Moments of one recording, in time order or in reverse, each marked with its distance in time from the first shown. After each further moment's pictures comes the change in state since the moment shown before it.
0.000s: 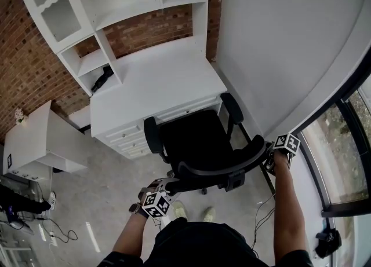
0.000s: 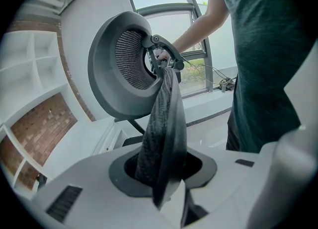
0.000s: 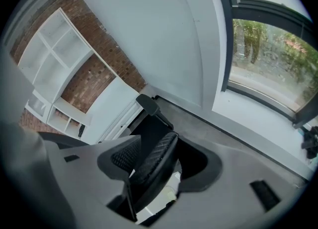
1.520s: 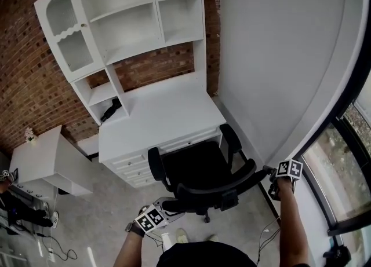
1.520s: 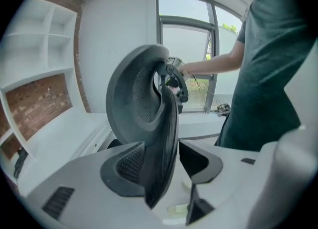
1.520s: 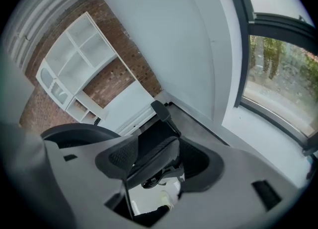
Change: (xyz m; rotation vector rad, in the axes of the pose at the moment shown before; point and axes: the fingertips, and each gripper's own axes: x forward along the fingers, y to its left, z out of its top) left arm -0.036 0.006 0.050 -0.256 -0.081 -0.107; right arm -0.057 0.012 0.013 -0.178 -0.068 0.154
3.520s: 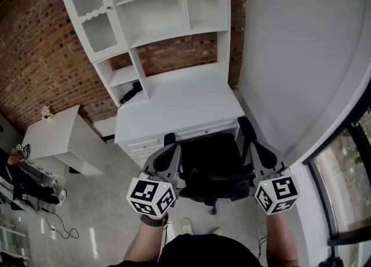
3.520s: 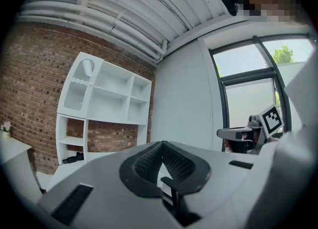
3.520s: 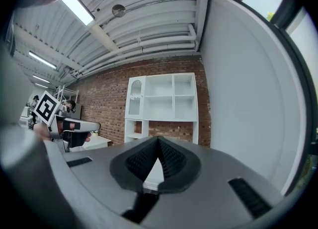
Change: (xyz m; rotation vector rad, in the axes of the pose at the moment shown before) left arm -0.190 0.089 0.219 -0.373 -0.645 0.737; right arm -0.181 0.328 0.021 -0.782 -0.721 0.380
